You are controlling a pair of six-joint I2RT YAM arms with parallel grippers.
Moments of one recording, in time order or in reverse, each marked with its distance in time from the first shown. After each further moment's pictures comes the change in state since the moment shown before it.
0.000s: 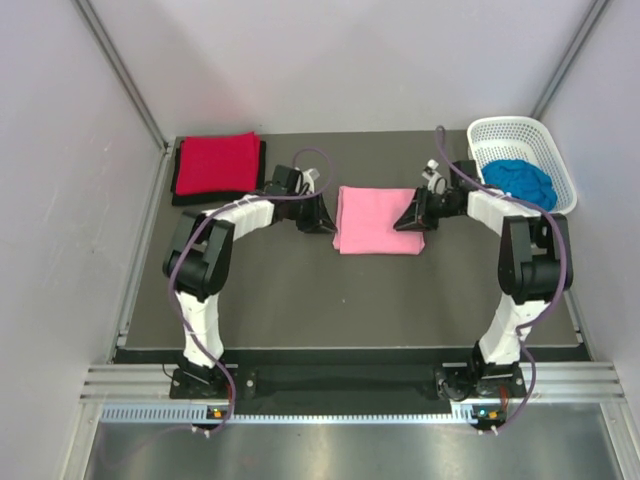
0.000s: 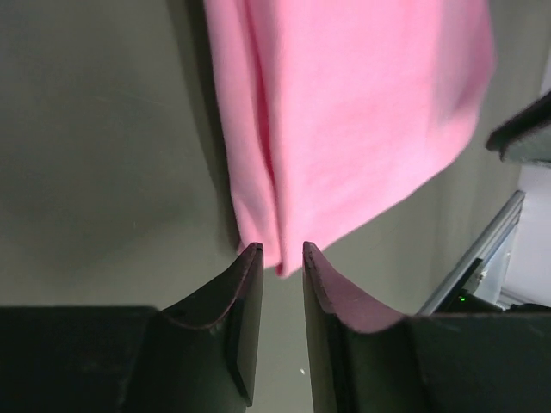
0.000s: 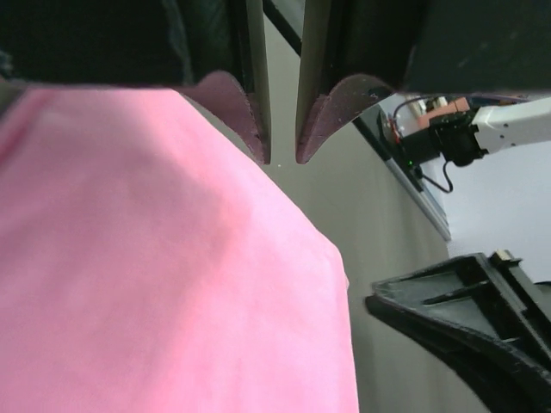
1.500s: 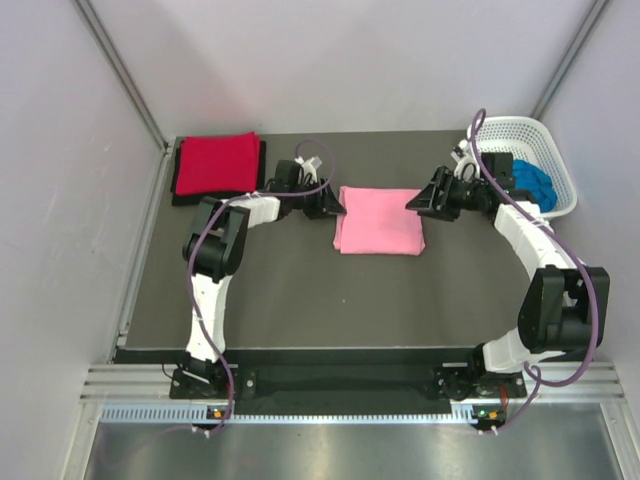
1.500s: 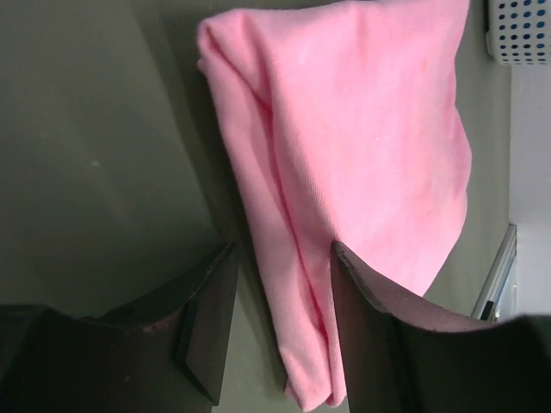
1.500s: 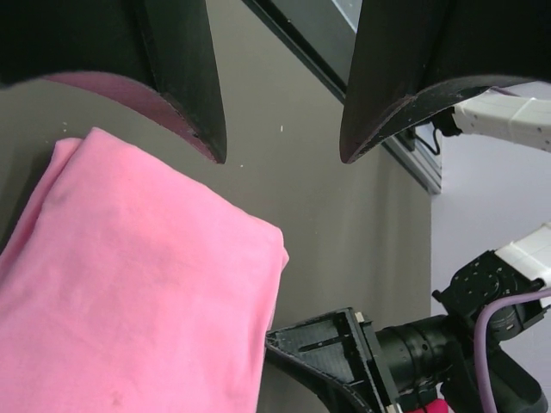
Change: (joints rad) left arm 0.059 0.204 0.139 0.270 0.079 -0.010; right arm -0.077 -0.373 -0.084 0.013 0.061 0.064
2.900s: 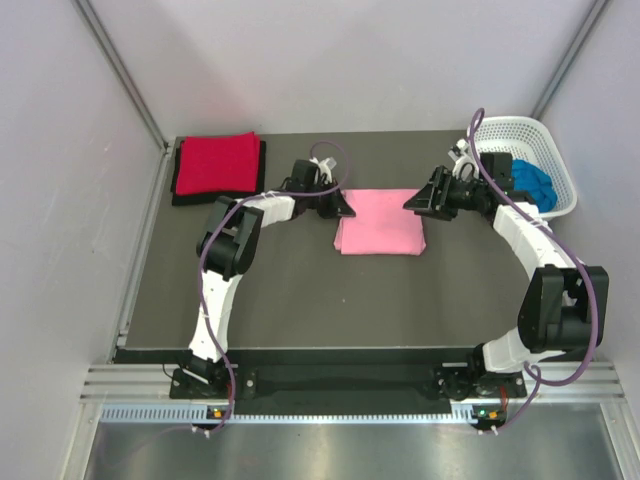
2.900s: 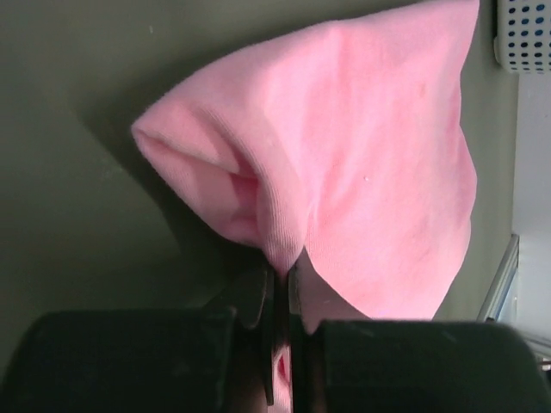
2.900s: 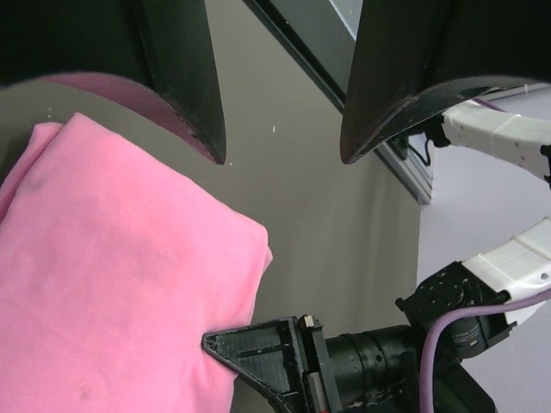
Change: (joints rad) left arm -0.074 0.090 0.108 -0.006 -0.046 -0.055; right arm 0.008 0.002 -0.013 0.044 -0.053 0.003
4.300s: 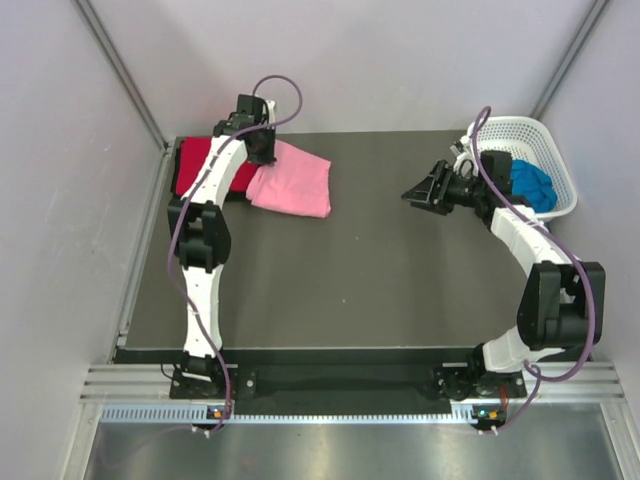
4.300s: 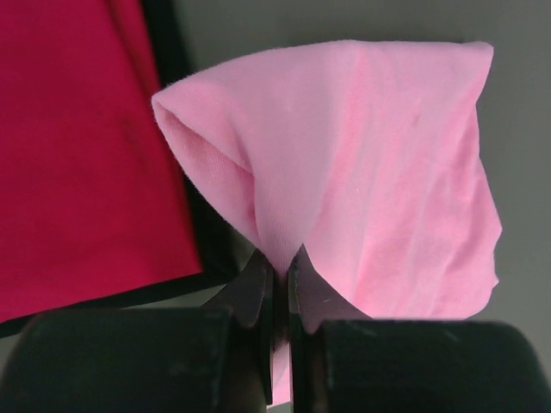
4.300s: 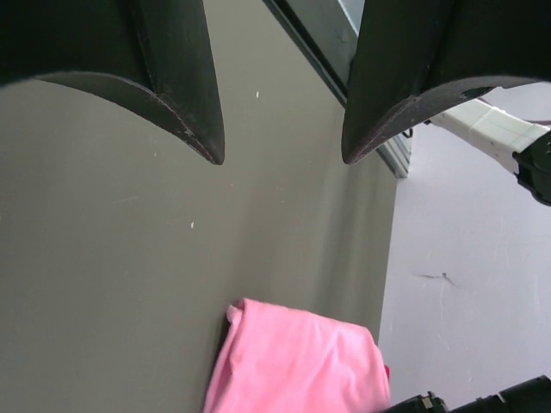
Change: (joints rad) left arm 0.237 -0.006 0.687 -0.908 -0.537 0.514; right arm 0.001 0.003 -0.045 0.204 -0.017 0.135
